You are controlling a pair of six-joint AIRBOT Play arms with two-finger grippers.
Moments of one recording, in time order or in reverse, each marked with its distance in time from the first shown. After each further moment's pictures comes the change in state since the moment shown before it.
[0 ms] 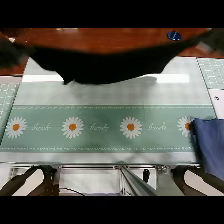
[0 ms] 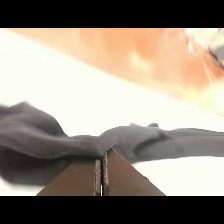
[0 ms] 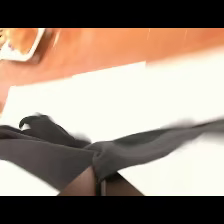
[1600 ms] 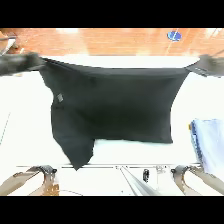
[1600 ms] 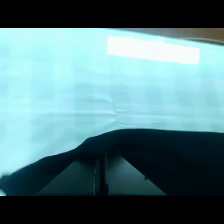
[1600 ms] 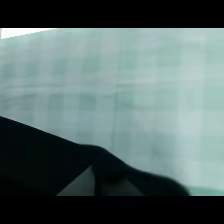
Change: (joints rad) left arm -0.292 -0.134 -0.077 0.615 0.260 -0.246; right arm 0.027 0.013 -0.350 -0.211 -0.077 0.001
